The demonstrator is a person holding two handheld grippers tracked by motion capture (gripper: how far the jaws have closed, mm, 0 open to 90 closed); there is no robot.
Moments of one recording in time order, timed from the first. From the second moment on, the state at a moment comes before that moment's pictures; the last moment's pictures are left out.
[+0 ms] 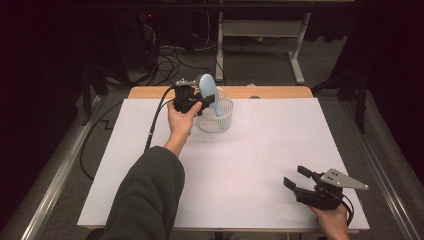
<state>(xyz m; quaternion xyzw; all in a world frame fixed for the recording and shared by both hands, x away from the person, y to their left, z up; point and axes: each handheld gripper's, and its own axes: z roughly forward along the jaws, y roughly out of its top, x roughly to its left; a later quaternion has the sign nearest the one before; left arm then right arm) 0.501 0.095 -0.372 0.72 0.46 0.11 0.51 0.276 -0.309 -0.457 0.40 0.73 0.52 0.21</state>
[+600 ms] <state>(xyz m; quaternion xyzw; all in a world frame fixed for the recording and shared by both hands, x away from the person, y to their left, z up) 0.500 0.094 -0.373 0.73 0.44 0.12 0.50 0.276 -0.308 -0.457 0.39 0.73 0.52 0.21</state>
